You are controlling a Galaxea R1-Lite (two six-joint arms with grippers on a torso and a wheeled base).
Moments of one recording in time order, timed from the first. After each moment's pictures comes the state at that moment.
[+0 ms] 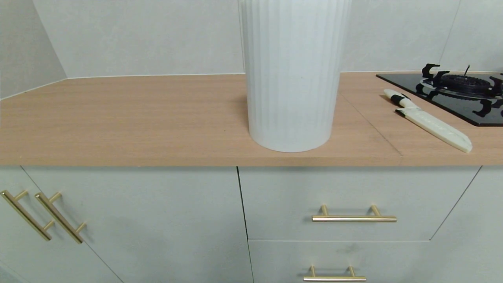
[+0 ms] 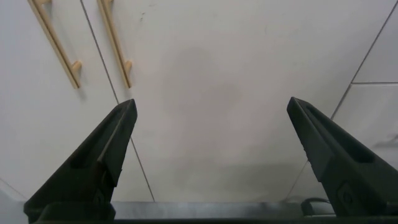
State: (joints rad) left arm 0.00 0.00 0.00 0.00 -0.01 0.00; right arm 0.00 0.00 0.00 0.00 -0.01 0.02
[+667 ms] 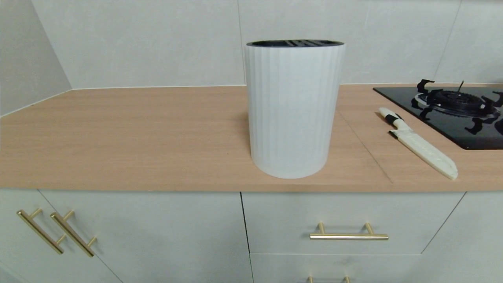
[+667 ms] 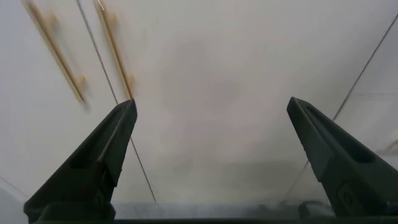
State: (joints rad) left arm 0.00 0.00 0.00 0.00 -0.01 0.00; right arm 0.00 0.00 0.00 0.00 -0.01 0.02
